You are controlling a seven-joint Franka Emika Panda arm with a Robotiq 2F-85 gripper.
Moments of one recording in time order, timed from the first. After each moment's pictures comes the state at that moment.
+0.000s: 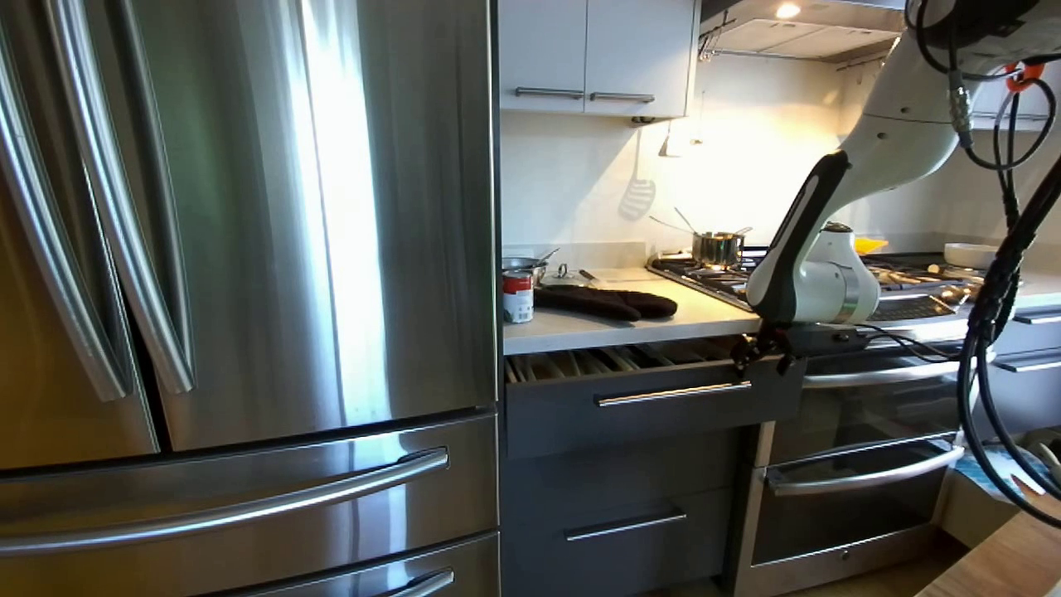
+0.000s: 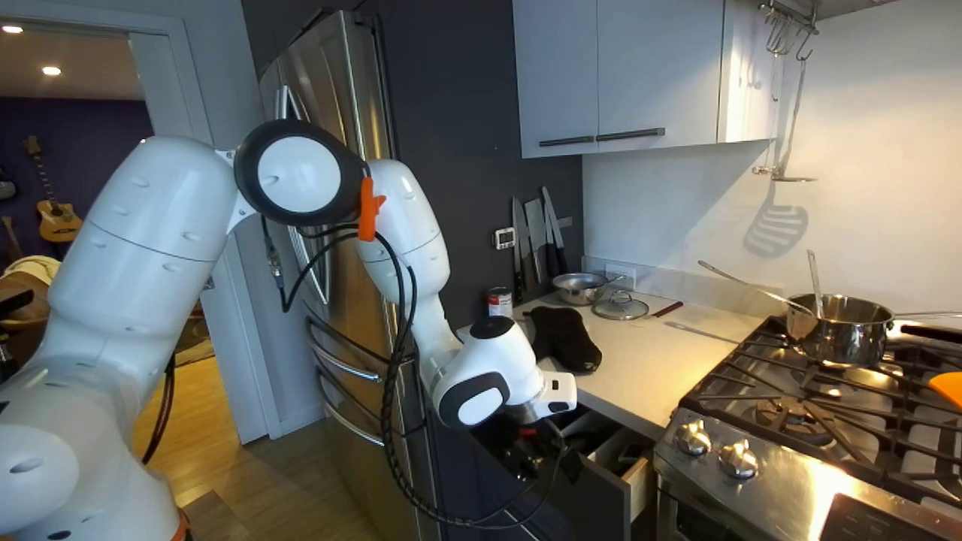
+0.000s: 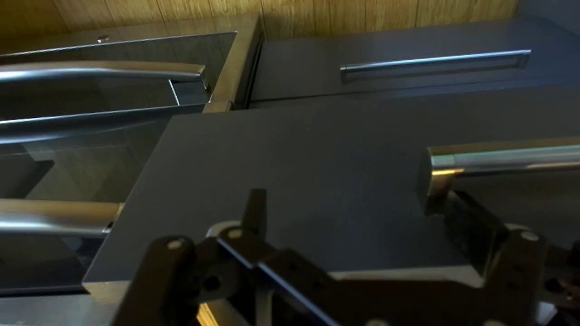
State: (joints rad) arm -0.46 0.59 0.07 -2.28 0.09 3.25 -0.20
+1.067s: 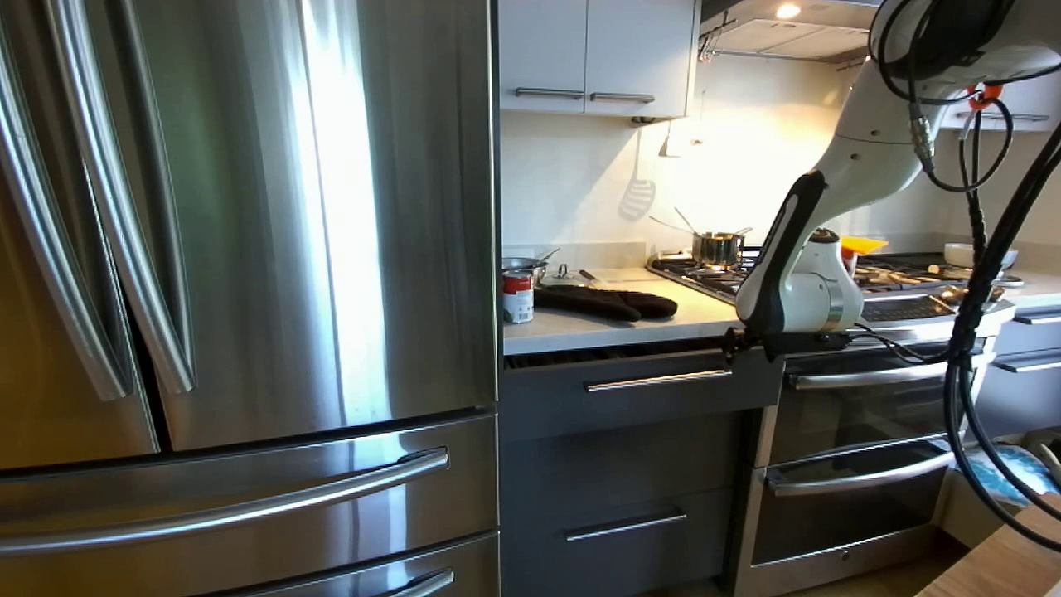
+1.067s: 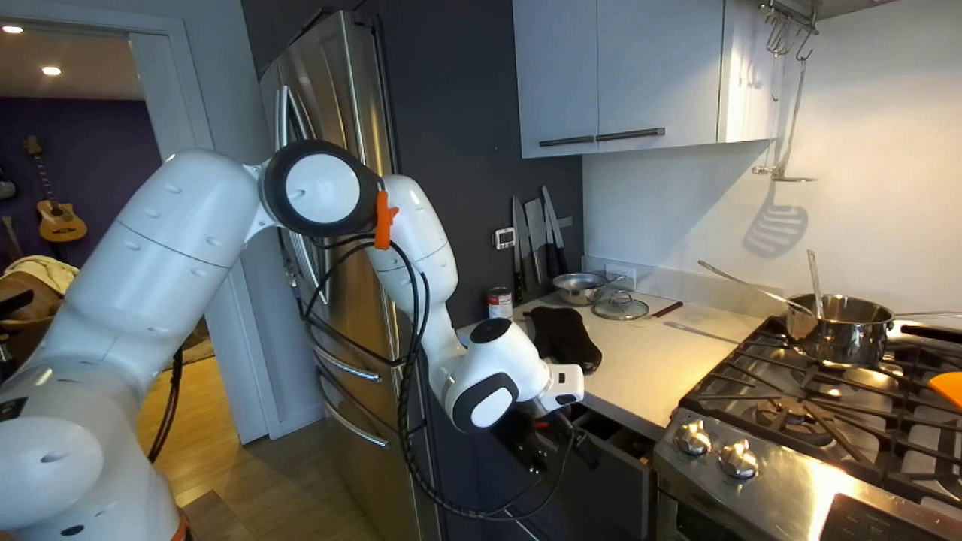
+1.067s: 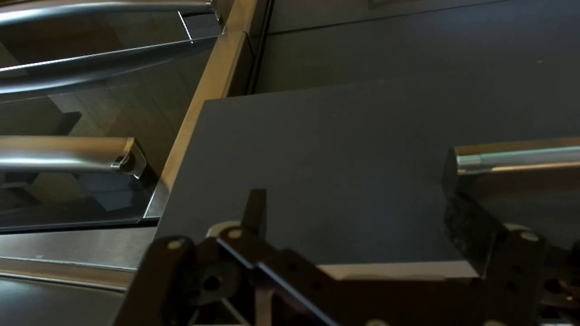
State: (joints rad) arm -0.33 0.67 -0.05 -2.19 0.08 3.38 -0.08
